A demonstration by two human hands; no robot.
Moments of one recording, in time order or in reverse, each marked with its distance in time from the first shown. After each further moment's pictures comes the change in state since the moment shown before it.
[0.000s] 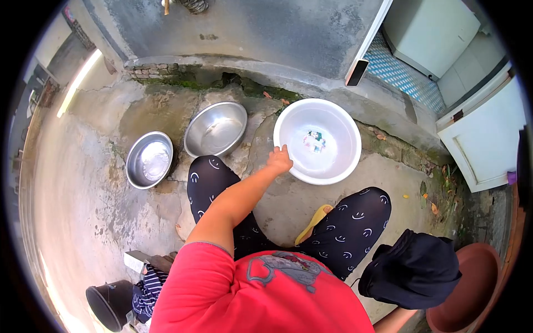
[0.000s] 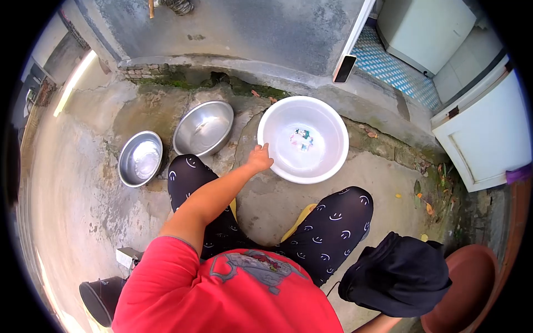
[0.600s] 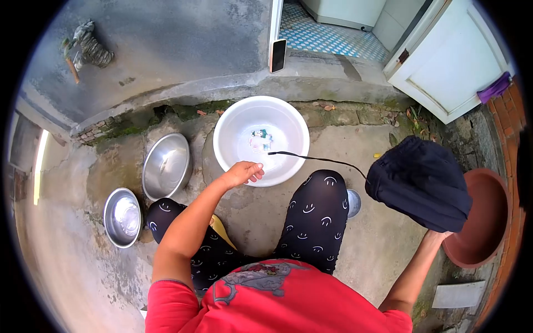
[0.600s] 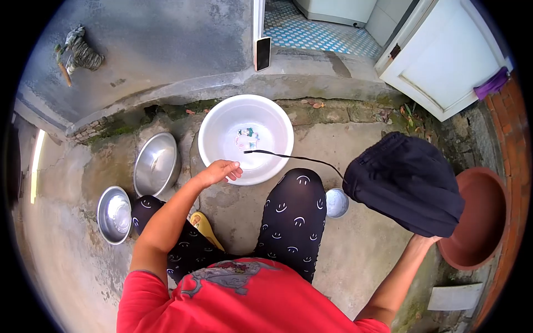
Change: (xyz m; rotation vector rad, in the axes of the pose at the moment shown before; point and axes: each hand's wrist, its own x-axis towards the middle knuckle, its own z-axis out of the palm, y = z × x) left_hand -0.008 0.060 -0.045 -0.453 -0.688 0.360; right_hand 0.087 0.024 0.014 0.289 -0.609 0.067
